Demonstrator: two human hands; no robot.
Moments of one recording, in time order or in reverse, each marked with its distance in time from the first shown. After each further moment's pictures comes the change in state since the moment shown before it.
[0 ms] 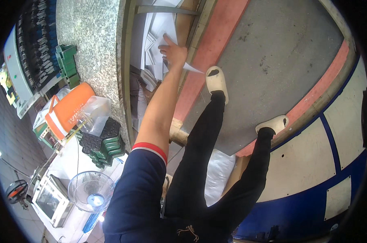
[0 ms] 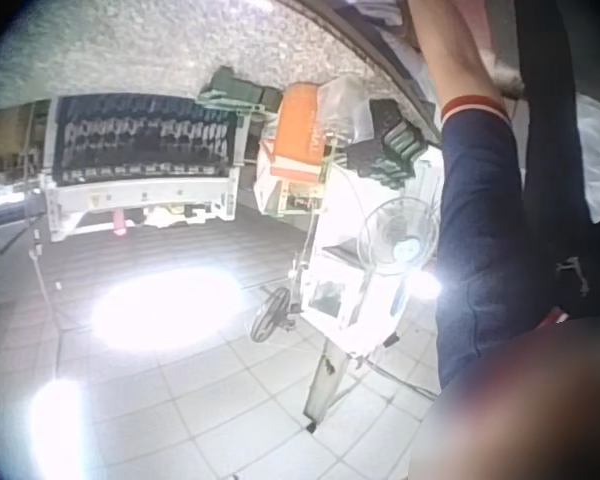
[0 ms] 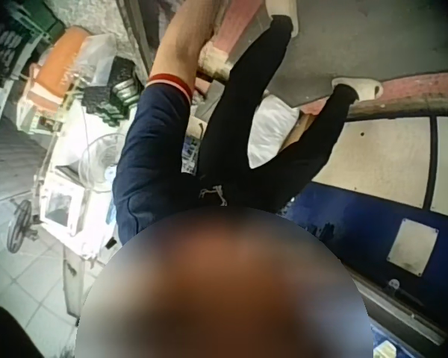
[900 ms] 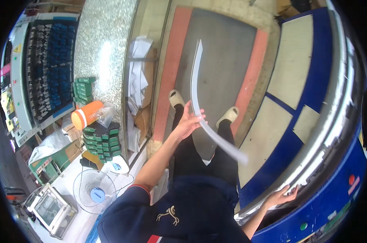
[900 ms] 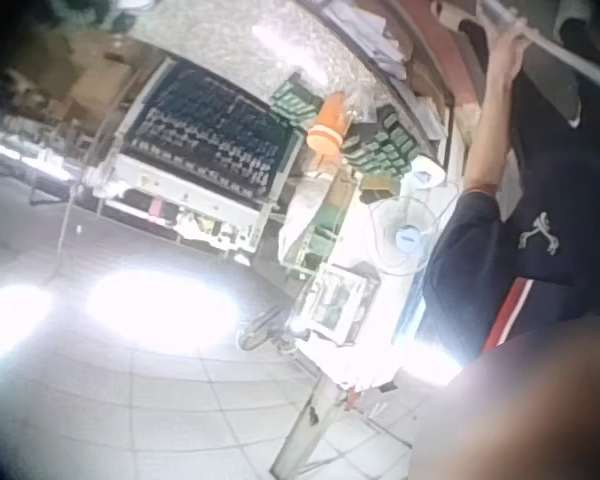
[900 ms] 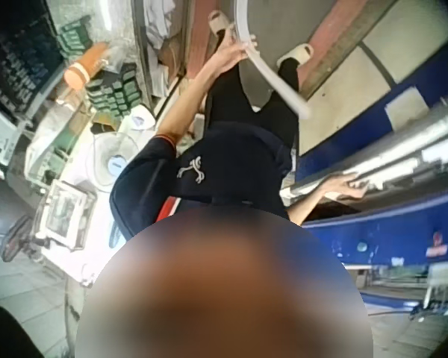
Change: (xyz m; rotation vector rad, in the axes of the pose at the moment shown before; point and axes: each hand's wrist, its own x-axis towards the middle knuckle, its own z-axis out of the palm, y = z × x) left_hand -0.426 0.066 -0.236 -1.429 -1.269 0.015; right_hand 0.029 -0.063 -0.071 0.434 0.063 0.052
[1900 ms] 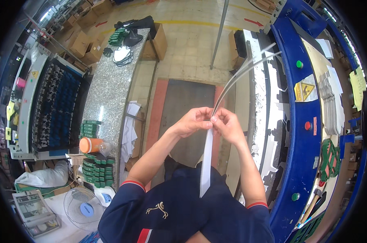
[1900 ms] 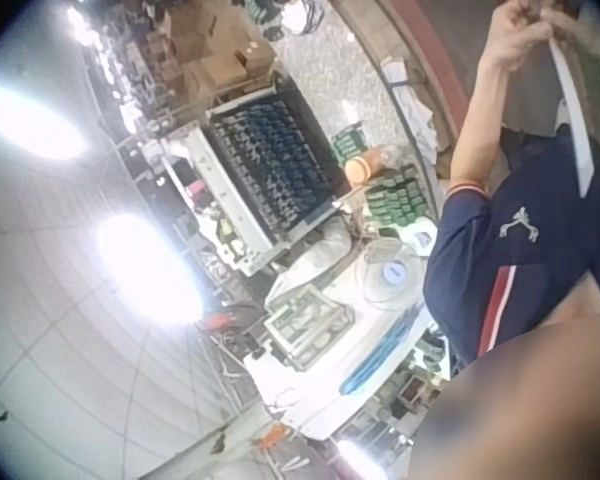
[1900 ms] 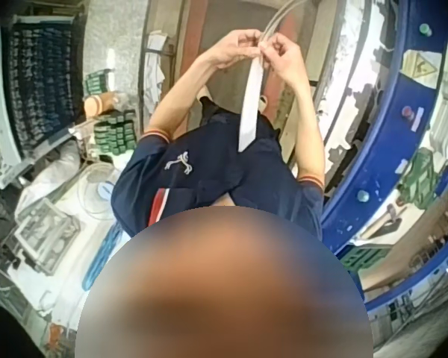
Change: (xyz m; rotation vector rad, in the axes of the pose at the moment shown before) left_hand -0.150 0.104 0.335 0.446 -0.903 0.108; right_hand 0.159 -0.212 -0.062 1.371 -1.261 -0.254
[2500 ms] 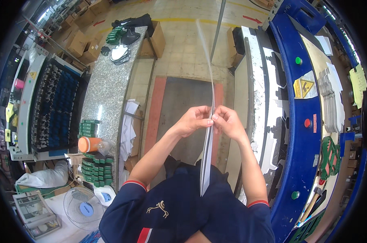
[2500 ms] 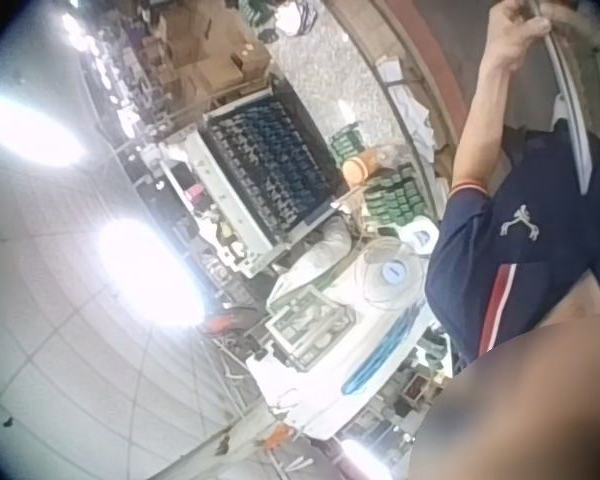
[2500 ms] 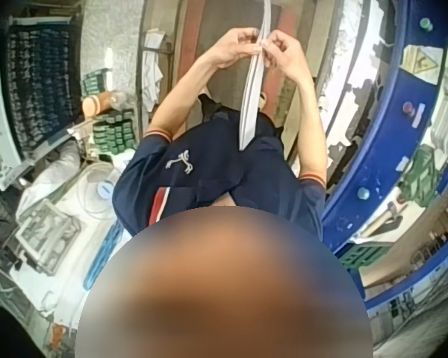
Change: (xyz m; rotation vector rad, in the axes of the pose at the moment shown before) left_hand 0.004 -0.013 0.002 0.045 0.098 0.002; right_hand 0.000 0.002 -0.015 0.015 -0.051 0.033
